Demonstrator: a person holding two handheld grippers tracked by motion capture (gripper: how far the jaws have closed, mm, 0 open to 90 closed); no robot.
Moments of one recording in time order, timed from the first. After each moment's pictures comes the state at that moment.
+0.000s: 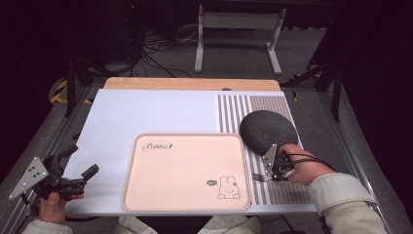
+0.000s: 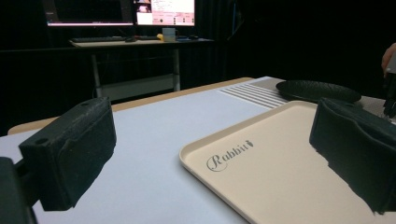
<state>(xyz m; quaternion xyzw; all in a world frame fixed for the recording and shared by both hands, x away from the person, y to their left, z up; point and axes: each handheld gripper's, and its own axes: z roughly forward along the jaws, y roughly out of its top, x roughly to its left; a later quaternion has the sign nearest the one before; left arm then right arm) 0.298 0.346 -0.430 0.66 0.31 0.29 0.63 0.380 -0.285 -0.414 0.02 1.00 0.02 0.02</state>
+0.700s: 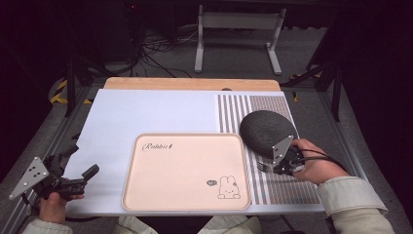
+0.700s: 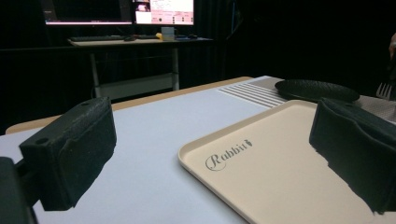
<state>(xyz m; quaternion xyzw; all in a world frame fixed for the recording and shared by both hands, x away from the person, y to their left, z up) 0.299 0.346 -0.430 0.66 0.30 0.28 0.63 0.375 -0.302 -0.382 0.07 0.99 0.11 0.06</state>
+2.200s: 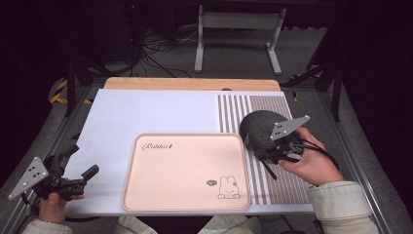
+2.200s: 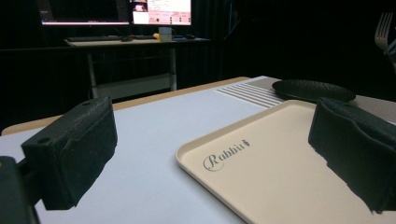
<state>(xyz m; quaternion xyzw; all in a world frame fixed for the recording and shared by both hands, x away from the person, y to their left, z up) 0.299 0.346 -0.430 0.66 0.30 0.28 0.63 0.359 -0.261 -0.318 0.23 0.91 0.33 0.08</state>
